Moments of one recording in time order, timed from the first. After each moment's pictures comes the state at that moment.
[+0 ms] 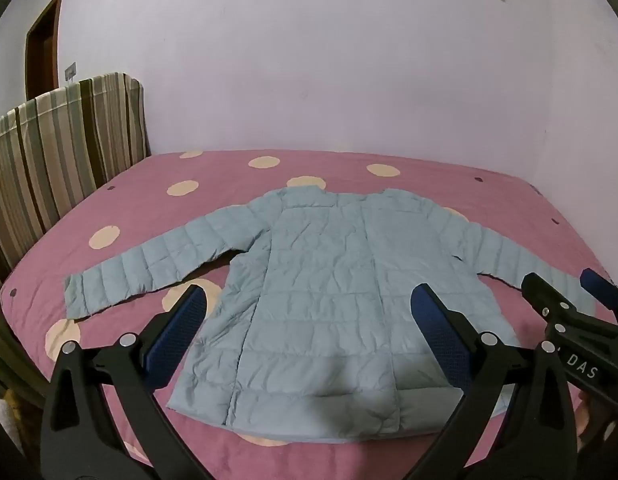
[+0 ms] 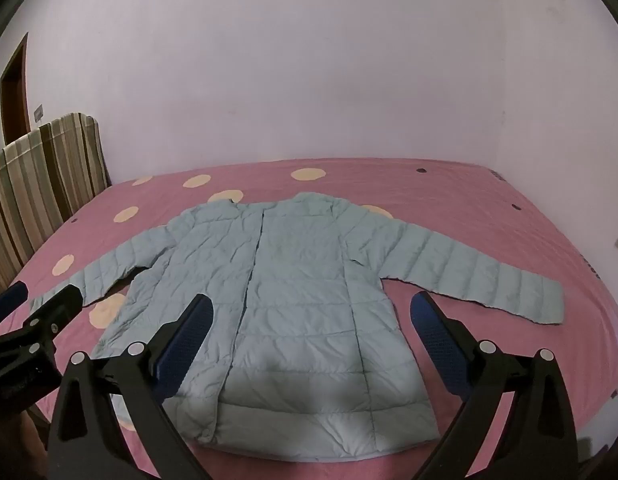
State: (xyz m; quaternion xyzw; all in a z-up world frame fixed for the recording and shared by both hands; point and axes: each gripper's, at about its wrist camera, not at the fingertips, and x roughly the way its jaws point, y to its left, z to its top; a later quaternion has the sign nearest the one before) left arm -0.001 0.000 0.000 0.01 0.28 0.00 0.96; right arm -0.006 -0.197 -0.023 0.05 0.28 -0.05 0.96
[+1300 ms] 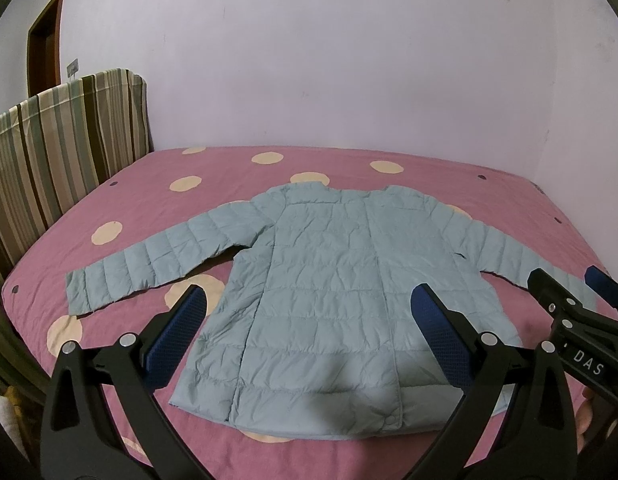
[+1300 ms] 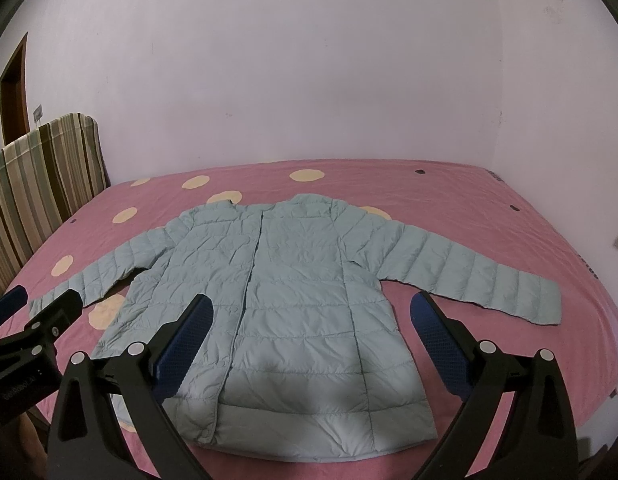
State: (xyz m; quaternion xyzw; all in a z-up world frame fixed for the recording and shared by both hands) left arm -0.002 0.002 0.001 0.00 0.30 0.00 0.96; right arm -0.008 -0.199 -0.022 0.05 0.28 -0.05 0.96
